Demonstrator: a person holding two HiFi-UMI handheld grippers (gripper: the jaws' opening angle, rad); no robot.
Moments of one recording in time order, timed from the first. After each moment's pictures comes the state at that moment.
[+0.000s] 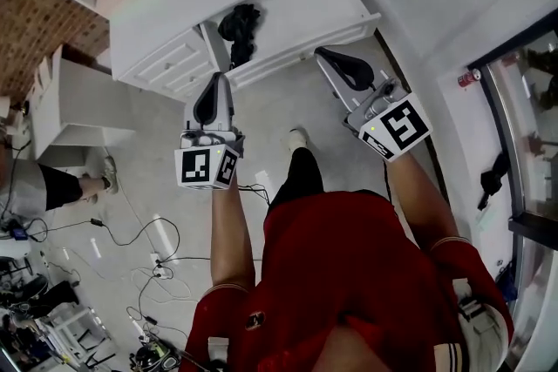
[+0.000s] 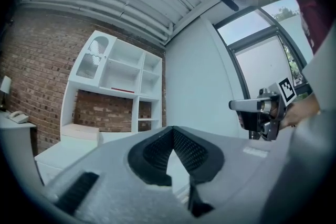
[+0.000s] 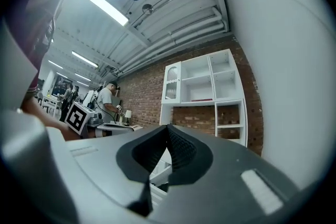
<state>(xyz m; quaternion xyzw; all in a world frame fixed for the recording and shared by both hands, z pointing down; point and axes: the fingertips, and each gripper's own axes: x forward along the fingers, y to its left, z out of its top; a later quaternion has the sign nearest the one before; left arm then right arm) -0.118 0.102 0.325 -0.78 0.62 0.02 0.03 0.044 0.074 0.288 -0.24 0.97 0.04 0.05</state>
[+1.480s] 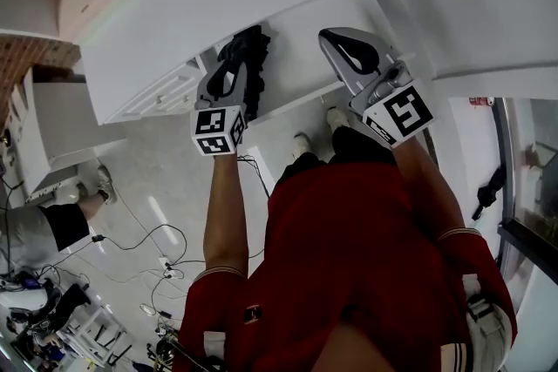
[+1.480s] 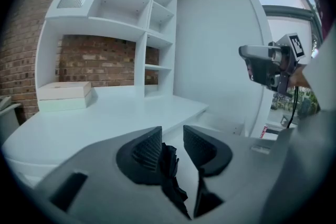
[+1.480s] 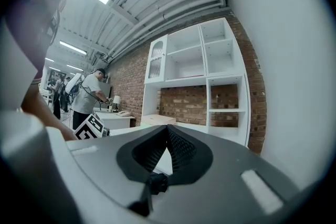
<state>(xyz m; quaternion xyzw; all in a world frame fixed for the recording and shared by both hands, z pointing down) -0.234 -0.177 0.513 -0.78 0.60 -0.14 -0.15 -0.070 -0.194 0.354 -0.26 0.97 0.01 -0.02</state>
